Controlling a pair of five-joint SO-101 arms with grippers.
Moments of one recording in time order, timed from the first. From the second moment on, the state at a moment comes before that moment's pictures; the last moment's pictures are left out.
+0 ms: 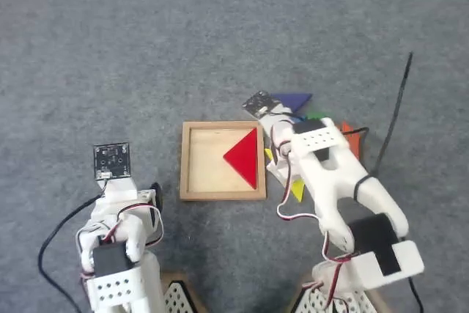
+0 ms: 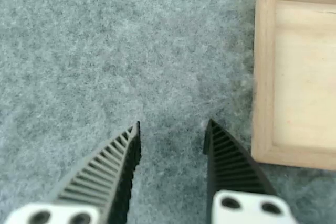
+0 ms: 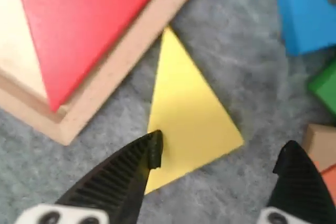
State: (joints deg) left arm -19.5 -102.9 97.0 72.0 -0.4; right arm -21.7 1.5 36.4 56.7 24.2
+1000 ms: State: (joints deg) left arm -19.5 -102.9 97.0 72.0 -0.4; right arm -24.4 -3.9 38.4 61.4 18.1
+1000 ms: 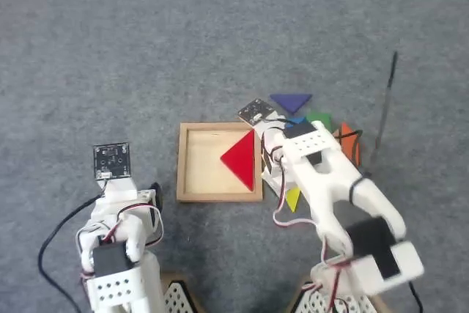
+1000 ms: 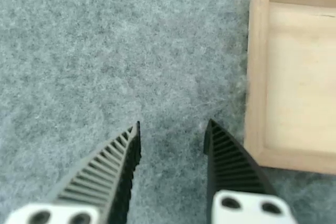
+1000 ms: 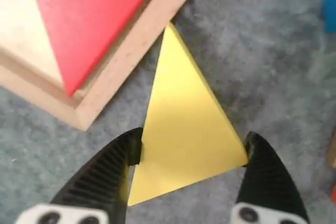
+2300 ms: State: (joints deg) left arm -19.5 -102.9 97.0 72.0 -0.4; right arm -39.2 20.7 -4.4 72.0 7.9
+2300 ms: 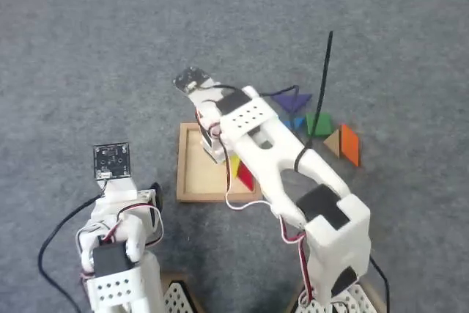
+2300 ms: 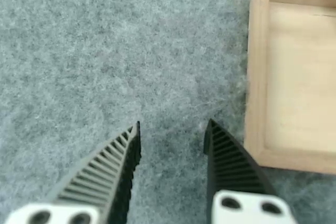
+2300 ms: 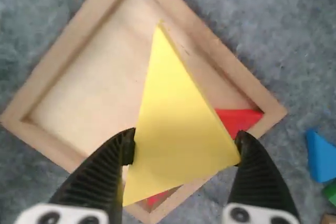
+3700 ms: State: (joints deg) left arm -19.5 -102.9 97.0 72.0 -0.4; right arm -46.9 20.8 1.6 75.1 45.5
